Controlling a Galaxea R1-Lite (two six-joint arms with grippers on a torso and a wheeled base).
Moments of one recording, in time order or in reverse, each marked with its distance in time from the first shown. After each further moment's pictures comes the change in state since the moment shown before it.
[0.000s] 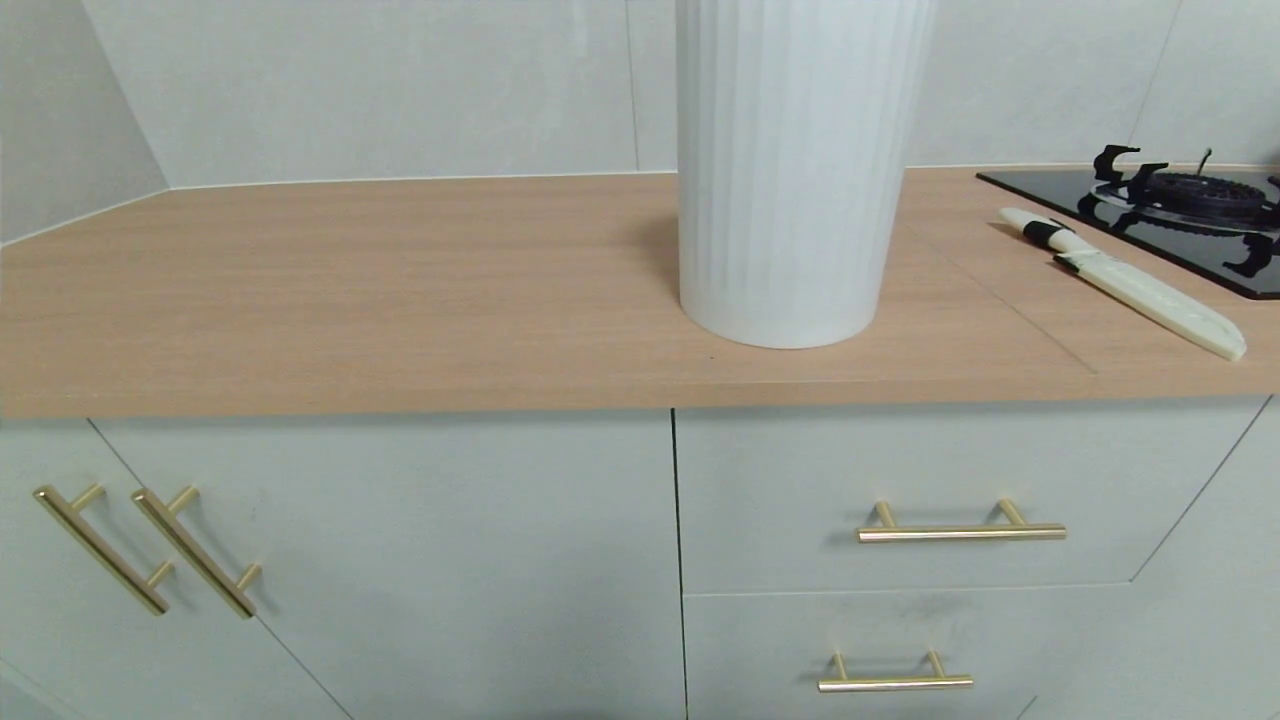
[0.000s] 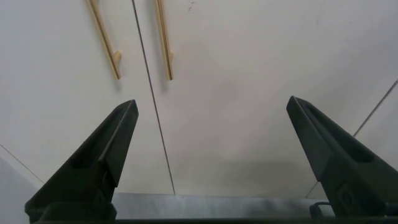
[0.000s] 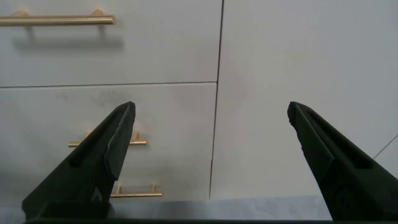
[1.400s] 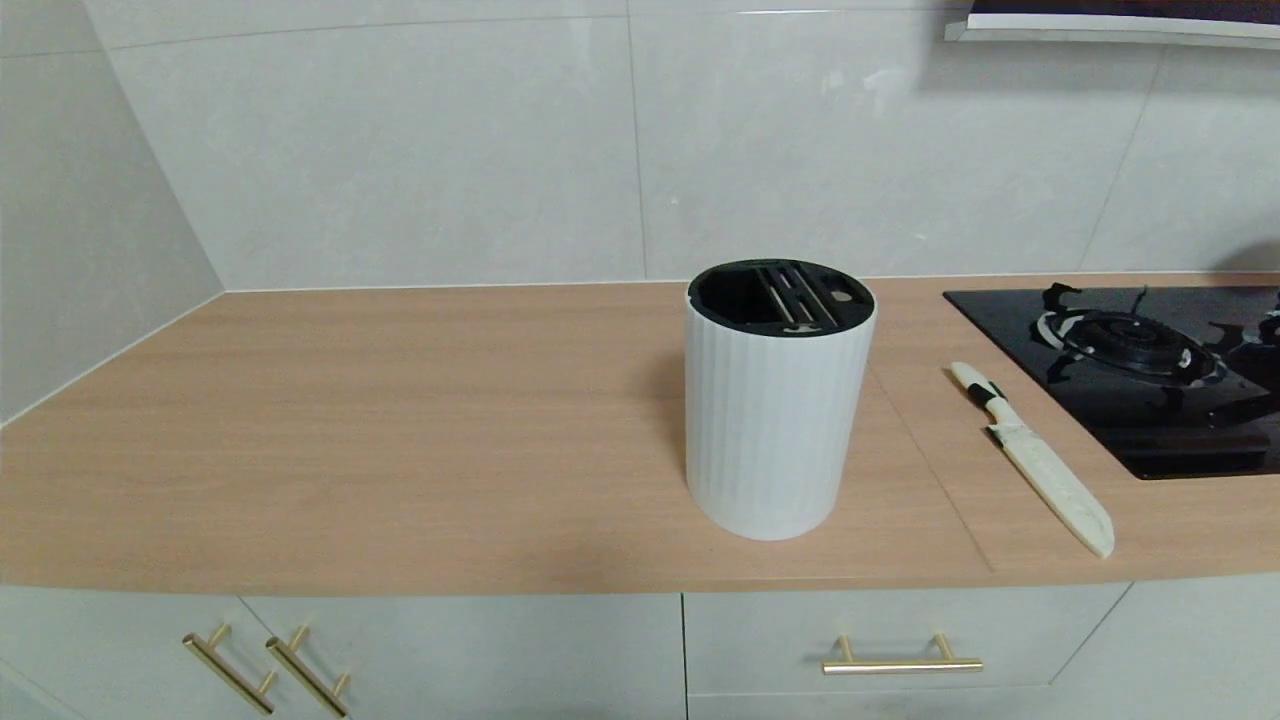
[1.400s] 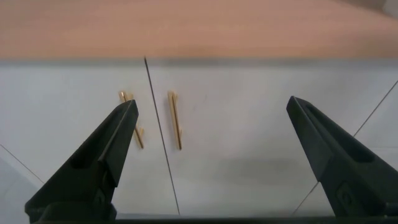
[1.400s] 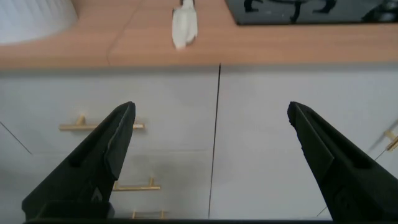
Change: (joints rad) left arm 0.000 0.000 0.000 0.000 0.000 0.000; right arm 0.000 0.000 0.000 0.000 -0.001 0.001
